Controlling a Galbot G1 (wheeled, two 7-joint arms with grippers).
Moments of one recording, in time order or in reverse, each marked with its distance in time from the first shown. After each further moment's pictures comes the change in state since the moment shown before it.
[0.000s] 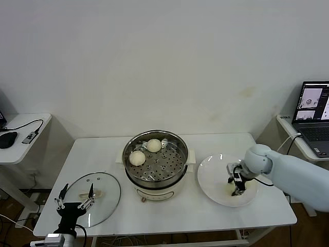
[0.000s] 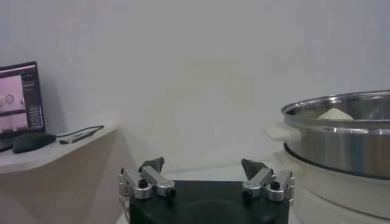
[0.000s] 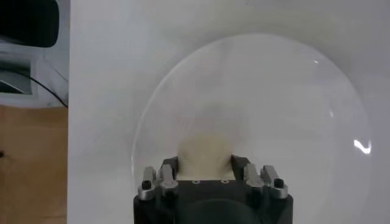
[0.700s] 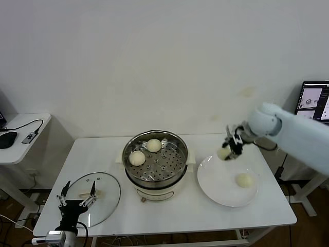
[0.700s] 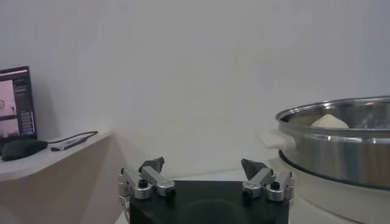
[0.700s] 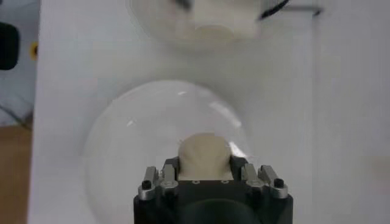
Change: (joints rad) left arm -0.019 0.016 0.012 -0.004 -0.004 0.005 0.001; right arm 0.431 0.106 -0.142 -0.010 0.193 0.005 -0.012
